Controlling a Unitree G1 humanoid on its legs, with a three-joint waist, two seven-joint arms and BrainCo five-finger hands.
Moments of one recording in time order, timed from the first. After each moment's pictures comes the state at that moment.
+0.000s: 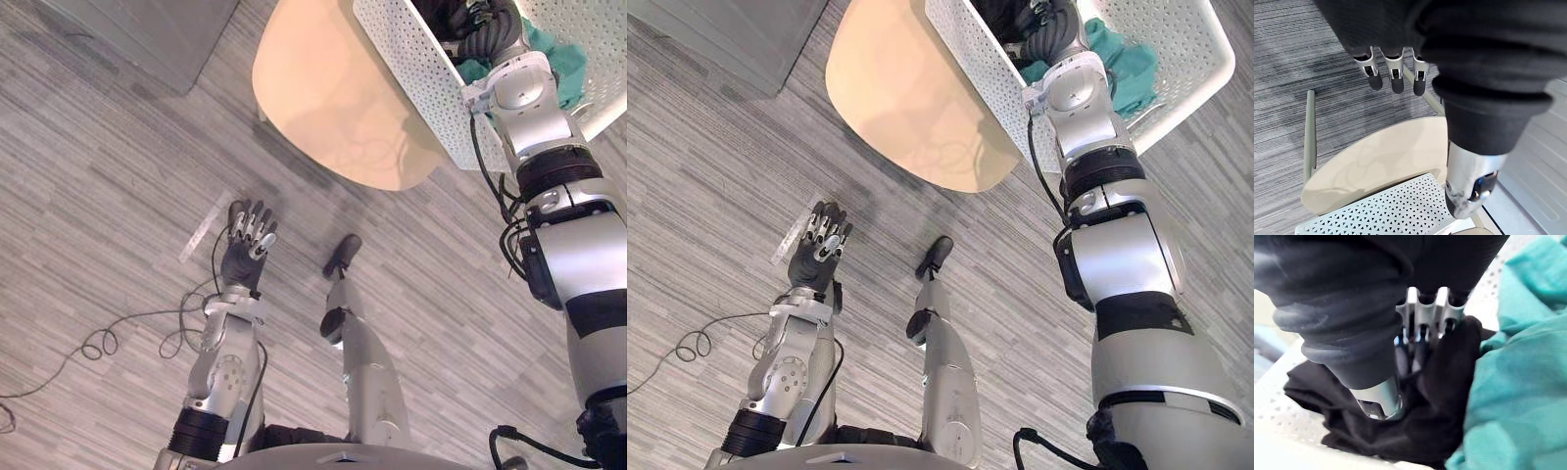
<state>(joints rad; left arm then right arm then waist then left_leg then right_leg) -0.01 -0.02 -0.20 -0.04 -0.72 -0.14 -0.03 -1.35 -0.64 0.40 1.00 0.06 -0.09 -0.11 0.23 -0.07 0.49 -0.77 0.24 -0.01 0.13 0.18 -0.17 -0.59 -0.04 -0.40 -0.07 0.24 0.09</state>
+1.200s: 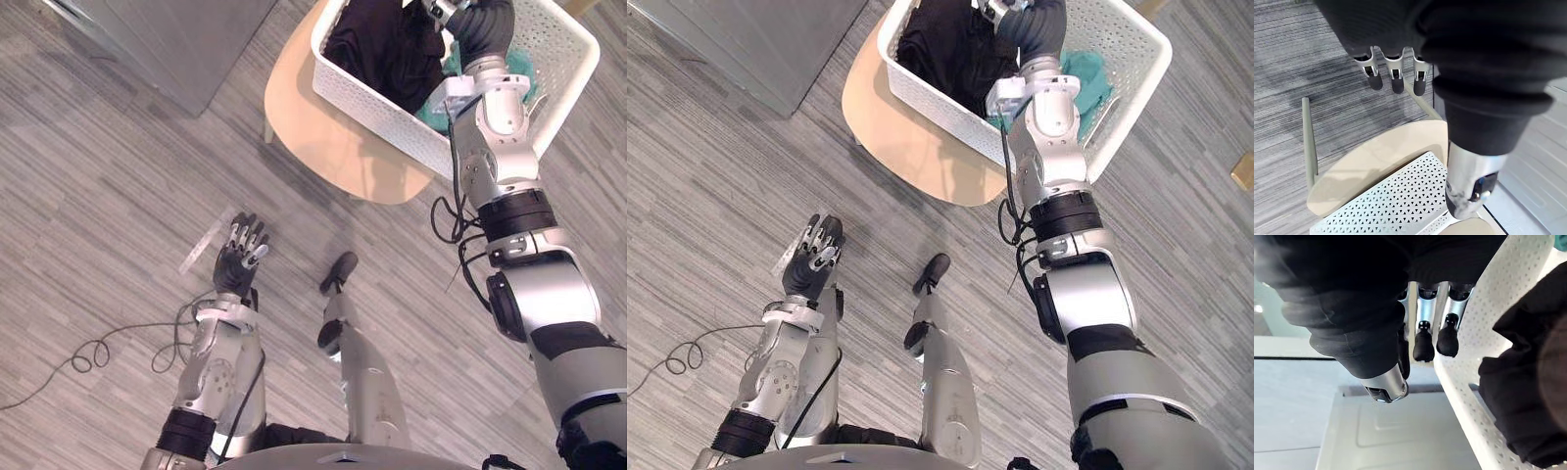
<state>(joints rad) -0.01 0.08 -0.20 0.06 -0.75 -0.18 -0.07 -1.16 -0.52 0.18 0.62 0.51 -0.24 -0.11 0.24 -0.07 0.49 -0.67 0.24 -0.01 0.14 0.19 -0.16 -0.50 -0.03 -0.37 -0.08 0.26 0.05</state>
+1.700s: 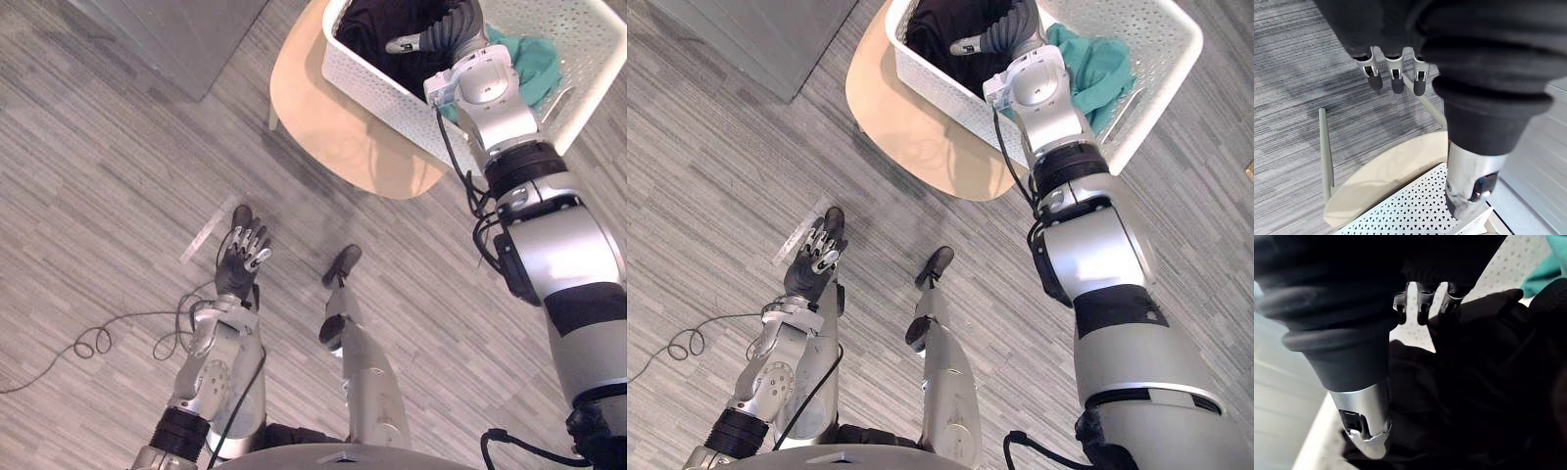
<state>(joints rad) -0.02 0.11 -0.25 0.07 -0.76 -0.18 -0.05 -1.44 -0.55 0.45 1.09 0.07 -0.11 -0.12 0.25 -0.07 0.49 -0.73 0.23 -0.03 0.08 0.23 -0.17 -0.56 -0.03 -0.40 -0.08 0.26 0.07</state>
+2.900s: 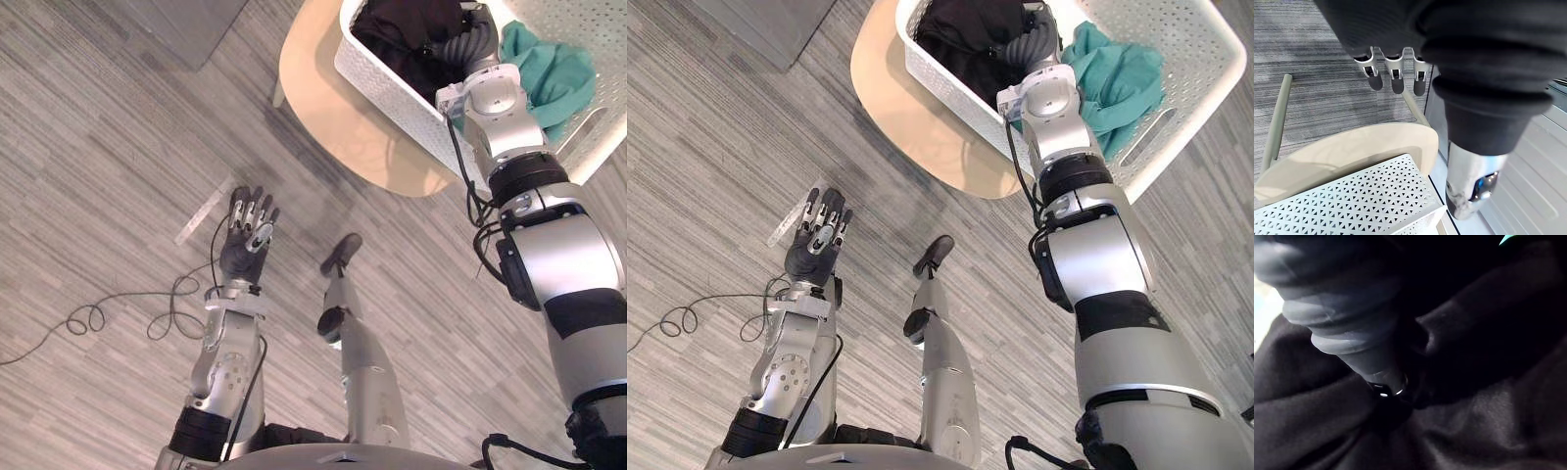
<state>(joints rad) -0.02 -0.02 -0.23 -0.11 -0.78 -0.18 -0.02 -1.33 -0.54 0.29 1.06 0.31 -0.09 -0.16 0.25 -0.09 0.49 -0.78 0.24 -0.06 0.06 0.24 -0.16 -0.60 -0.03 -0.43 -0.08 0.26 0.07</state>
